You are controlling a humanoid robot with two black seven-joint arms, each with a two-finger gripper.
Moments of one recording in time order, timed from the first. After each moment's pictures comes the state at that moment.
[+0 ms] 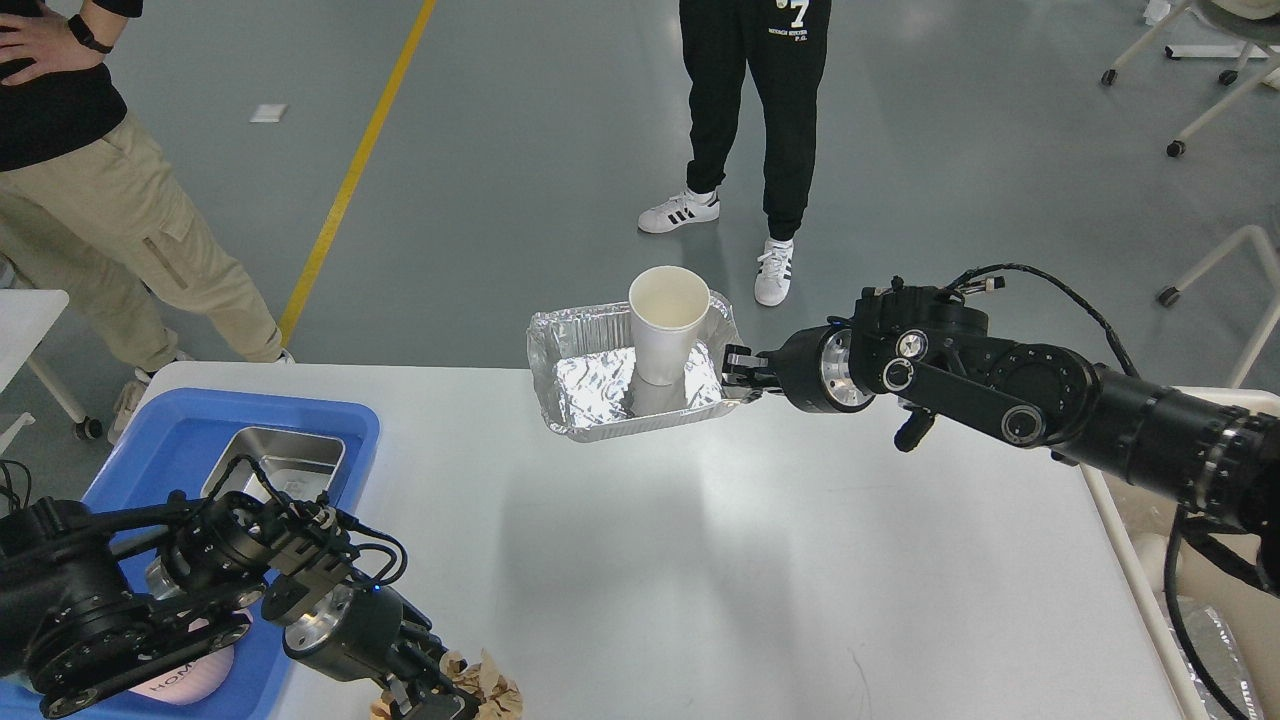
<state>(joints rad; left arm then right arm) -0.76 0.58 -0.11 -1.33 2.08 -0.57 -0.56 1.13 -0.27 0.08 1.01 -0.82 0.32 -0.21</state>
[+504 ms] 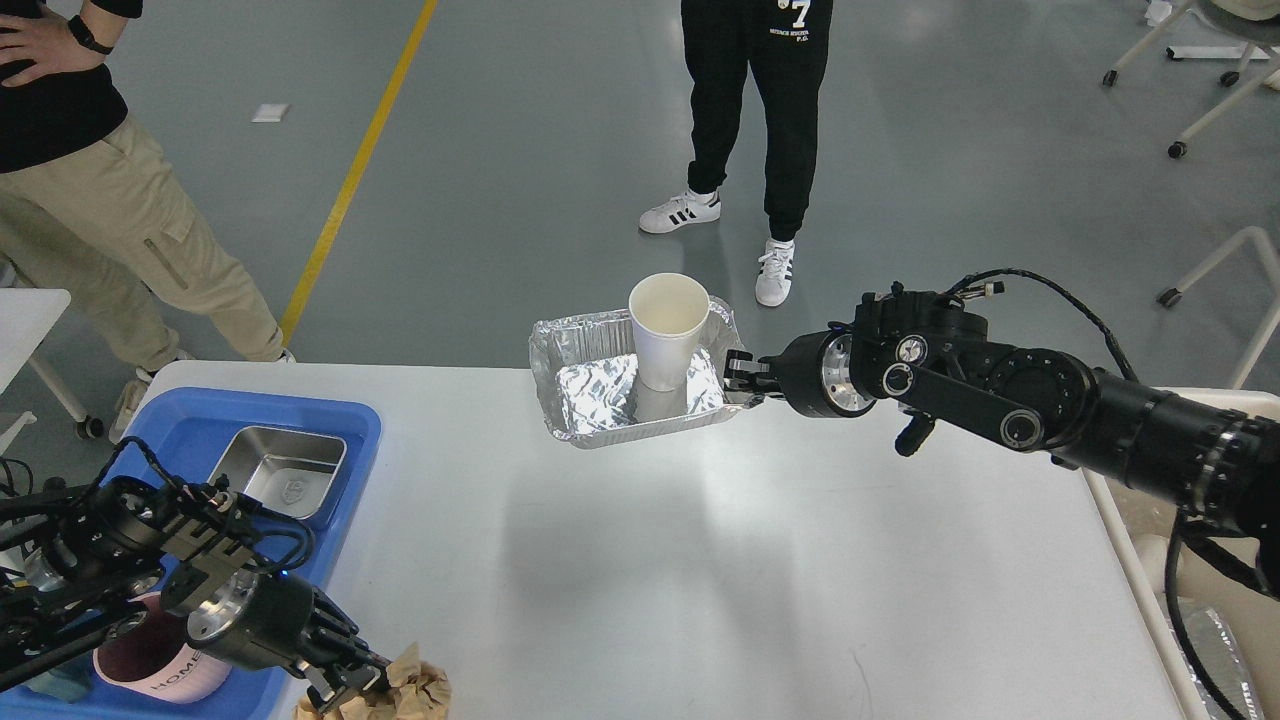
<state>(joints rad) -0.76 0.79 -0.13 -1.36 2.07 -0.52 -0.66 1.12 -0.27 0.07 1.01 -0.82 0.31 -0.21</state>
